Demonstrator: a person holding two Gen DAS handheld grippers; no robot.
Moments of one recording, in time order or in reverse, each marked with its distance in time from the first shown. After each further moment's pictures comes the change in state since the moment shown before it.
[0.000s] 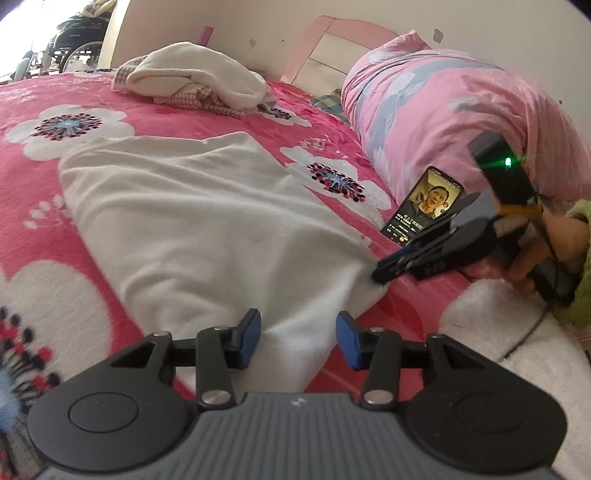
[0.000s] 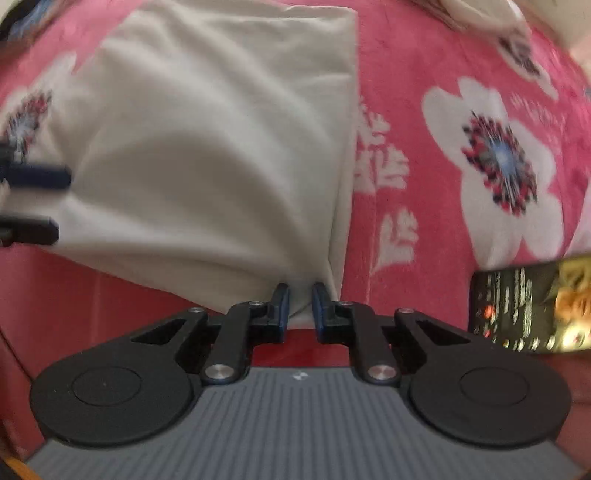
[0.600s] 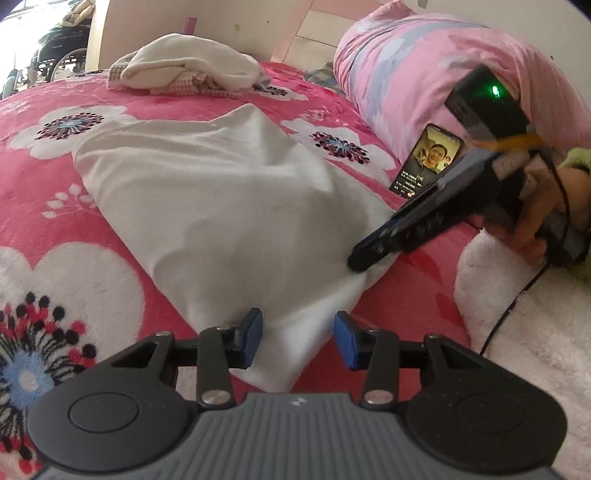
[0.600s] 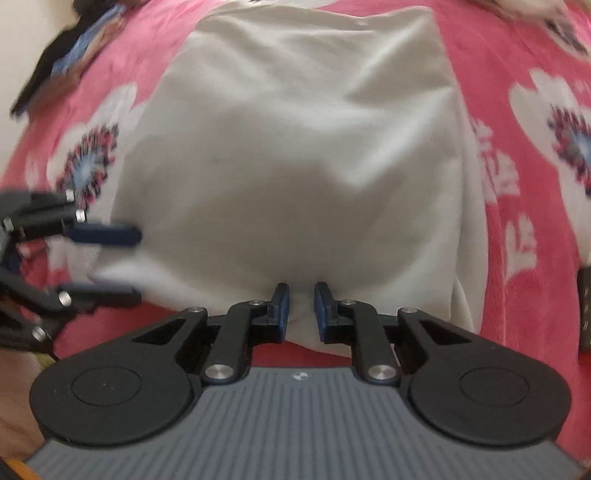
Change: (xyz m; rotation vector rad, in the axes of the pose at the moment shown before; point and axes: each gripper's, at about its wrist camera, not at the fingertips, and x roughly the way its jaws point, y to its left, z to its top) left arm -0.004 0.006 -0.015 0.101 0.080 0.036; right arm 0.016 0.038 0.011 0.095 -0.015 0.245
